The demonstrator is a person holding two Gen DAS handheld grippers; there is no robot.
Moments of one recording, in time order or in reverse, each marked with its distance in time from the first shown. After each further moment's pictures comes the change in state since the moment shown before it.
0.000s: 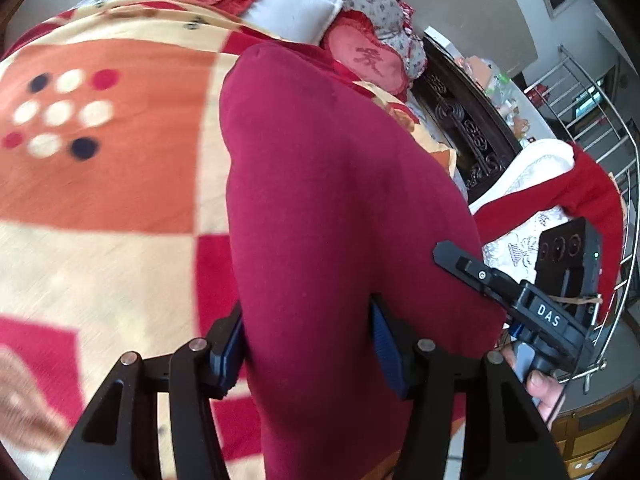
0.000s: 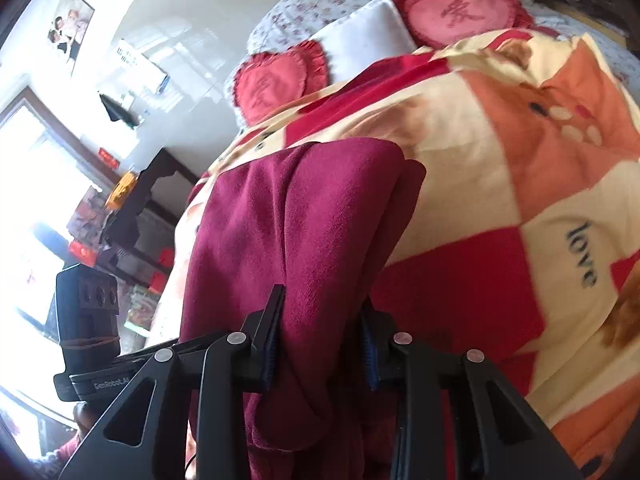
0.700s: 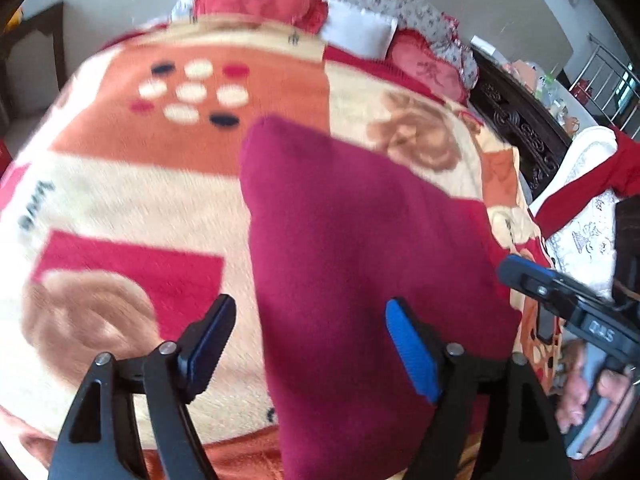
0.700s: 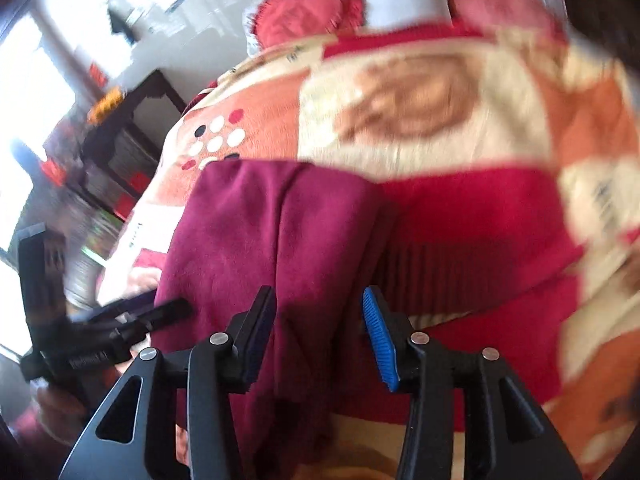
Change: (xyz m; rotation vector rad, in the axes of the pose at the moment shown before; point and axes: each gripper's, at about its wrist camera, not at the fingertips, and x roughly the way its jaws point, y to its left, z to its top) left arm -0.049 0.043 -0.072 0.031 -0.137 0.283; right arm 0.021 0.078 -0.066 -0.287 0.106 -0.221
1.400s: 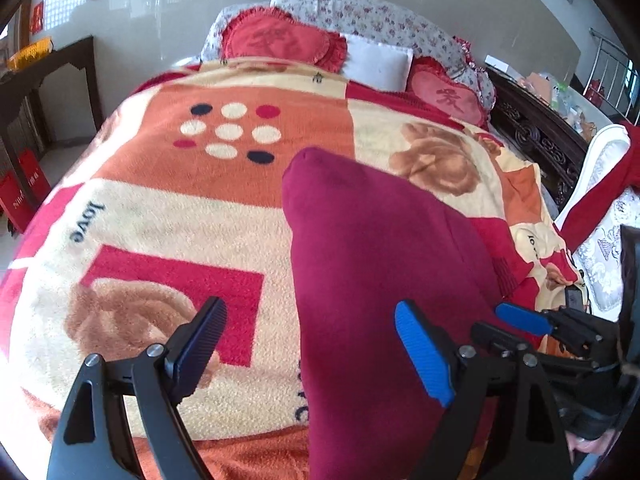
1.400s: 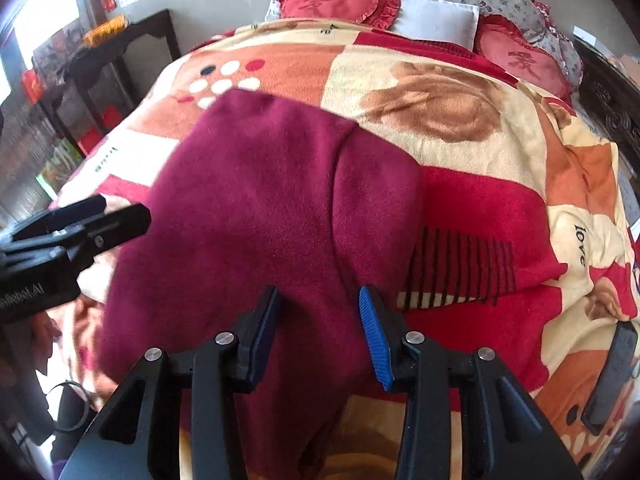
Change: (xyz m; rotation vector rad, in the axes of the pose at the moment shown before) left arm -0.020 -0.003 -0.013 0.025 -0.140 0.138; right arm 0.023 0.036 -0.033 -0.125 0.055 -0.151
